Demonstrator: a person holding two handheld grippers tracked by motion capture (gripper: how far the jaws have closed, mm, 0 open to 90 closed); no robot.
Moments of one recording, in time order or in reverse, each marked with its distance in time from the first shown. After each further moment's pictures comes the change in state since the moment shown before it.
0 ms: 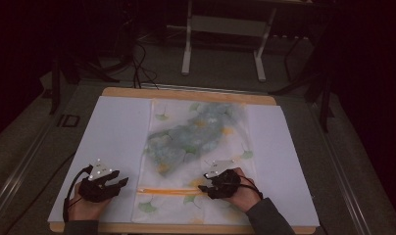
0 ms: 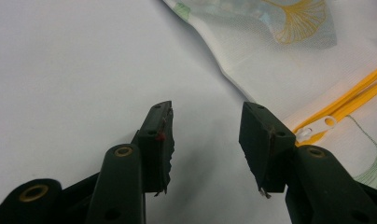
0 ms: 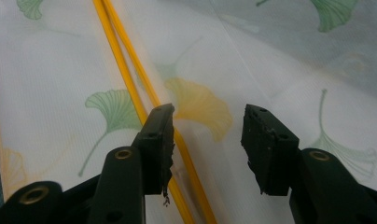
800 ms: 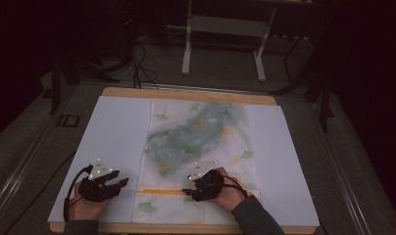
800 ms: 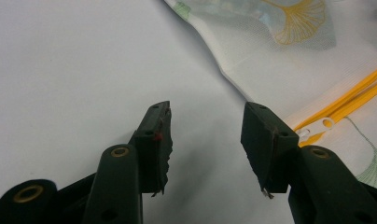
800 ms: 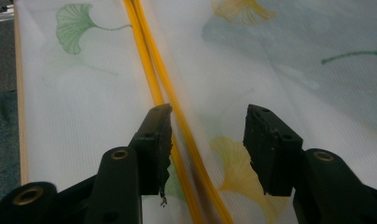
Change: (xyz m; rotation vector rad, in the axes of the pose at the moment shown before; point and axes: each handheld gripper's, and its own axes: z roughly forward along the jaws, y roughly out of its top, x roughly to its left) left arm 0.000 0.001 0.000 0.008 -0.003 -0.012; right arm 0.020 0.029 0.026 -0.018 0.073 -0.070
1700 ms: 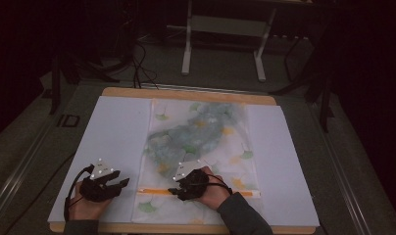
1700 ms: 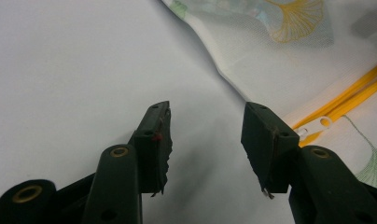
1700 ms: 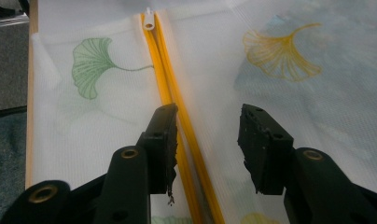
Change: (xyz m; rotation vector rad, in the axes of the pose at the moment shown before) left arm -0.002 0.002 0.001 0.013 -0.002 0.011; right arm 0.011 0.028 0.027 -0.012 0.043 -0.044
